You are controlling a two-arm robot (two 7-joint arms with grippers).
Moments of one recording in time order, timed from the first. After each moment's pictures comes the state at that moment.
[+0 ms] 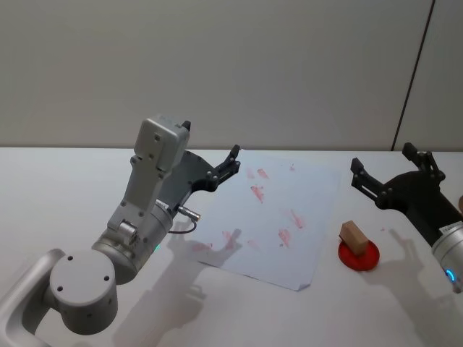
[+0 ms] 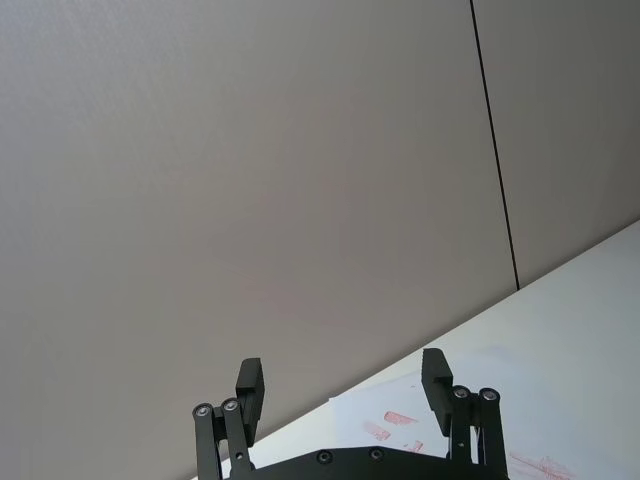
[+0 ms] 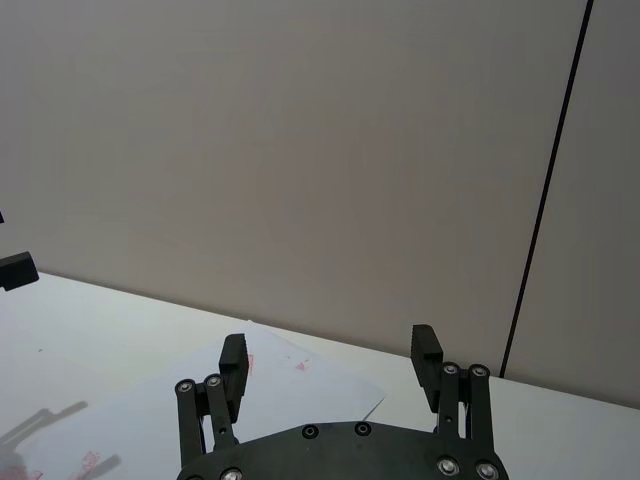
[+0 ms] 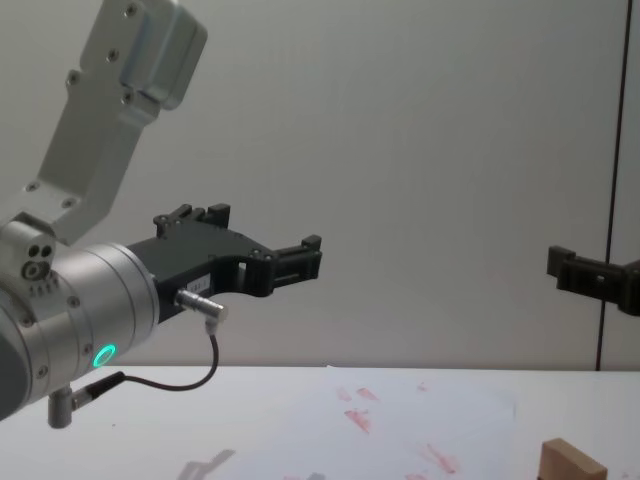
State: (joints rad) left arm -0.24 0.38 0.45 -1.63 -0.20 0.01 -0.01; right arm -0.01 0.34 -0.23 -1.77 0.29 0.03 0.07
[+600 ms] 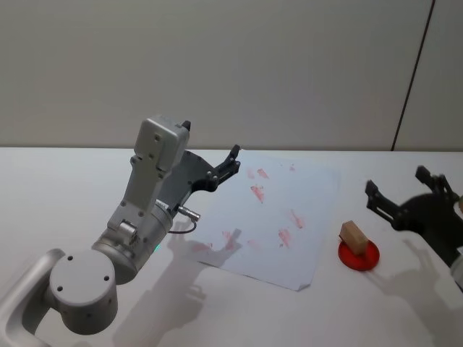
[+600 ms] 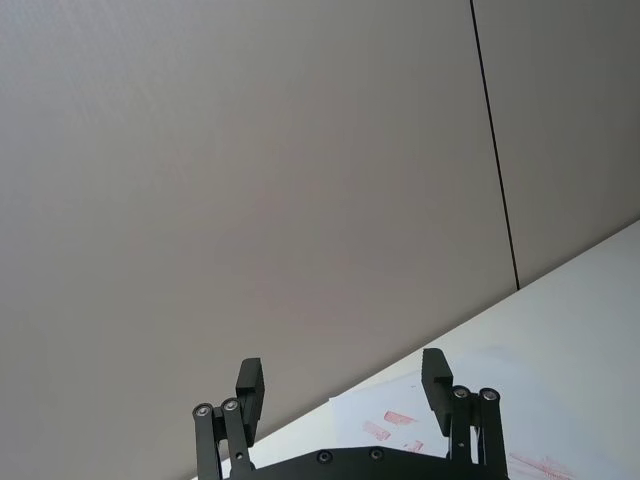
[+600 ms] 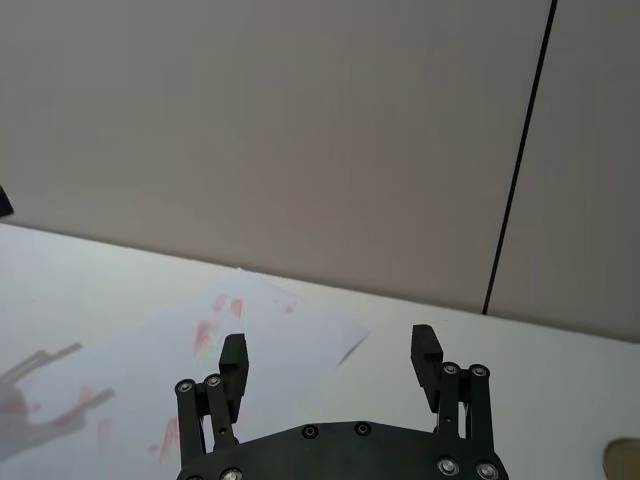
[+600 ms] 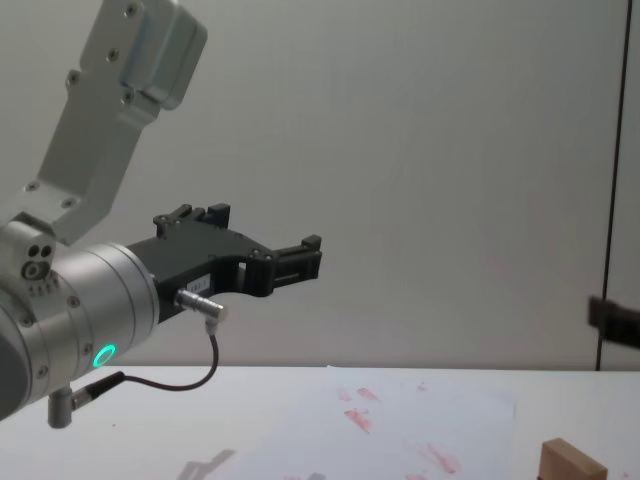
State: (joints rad) left arm -0.24 0.38 0.45 -1.63 -0.20 0.01 -0.01; right arm -0.08 0.39 -0.20 -1.79 0.35 0.07 0.07
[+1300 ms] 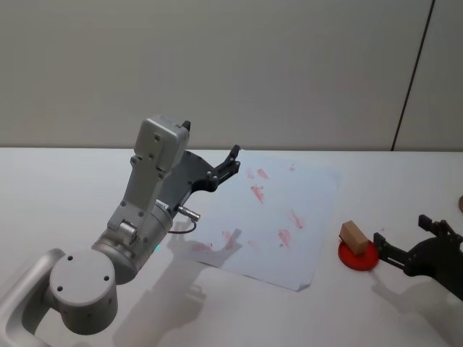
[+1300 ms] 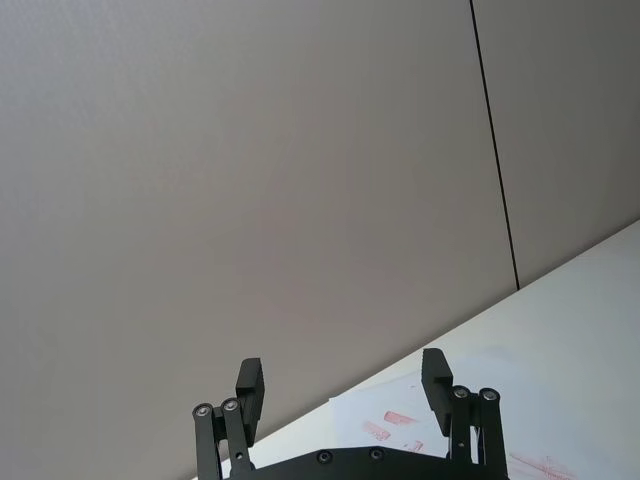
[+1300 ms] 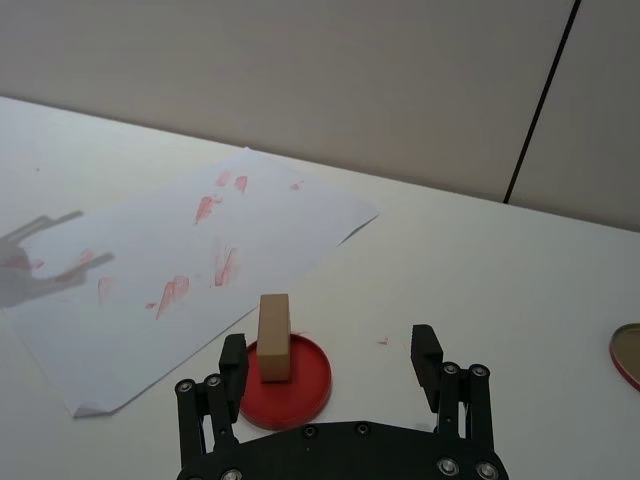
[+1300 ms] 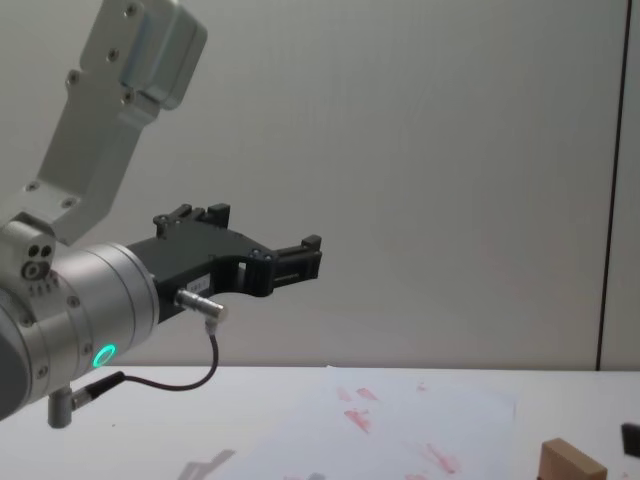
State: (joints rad) left arm -0.24 0.38 0.45 -1.63 -0.20 0.01 -0.01; right arm -0.14 0.48 -0.16 -1.78 0.38 0.21 0.17
